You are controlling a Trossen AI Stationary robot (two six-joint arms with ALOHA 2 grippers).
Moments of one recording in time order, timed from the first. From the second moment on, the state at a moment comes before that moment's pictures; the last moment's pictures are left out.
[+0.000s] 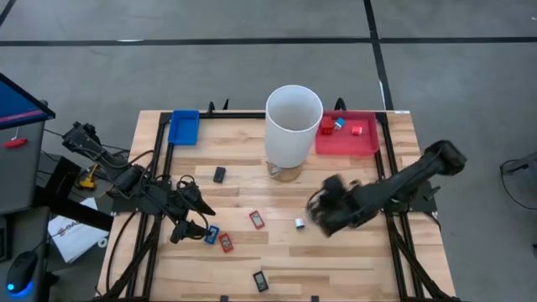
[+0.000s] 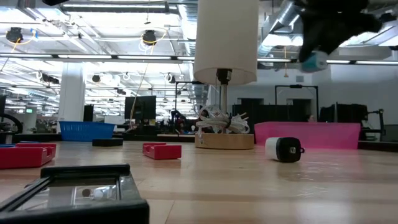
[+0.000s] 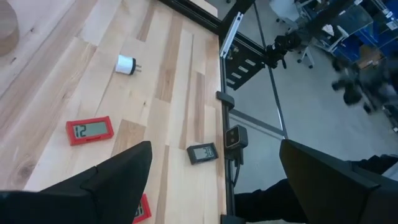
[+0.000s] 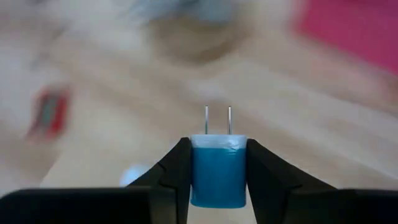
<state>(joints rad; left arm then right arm) -0.63 0.90 0.84 -0.43 -0.29 -0.79 0.48 1.52 1.24 -1.23 0.62 1.60</state>
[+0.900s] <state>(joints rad) -0.63 0.90 0.84 -0.43 -0.32 -0.79 -0.78 1.12 0.79 -0.67 0.36 0.95</state>
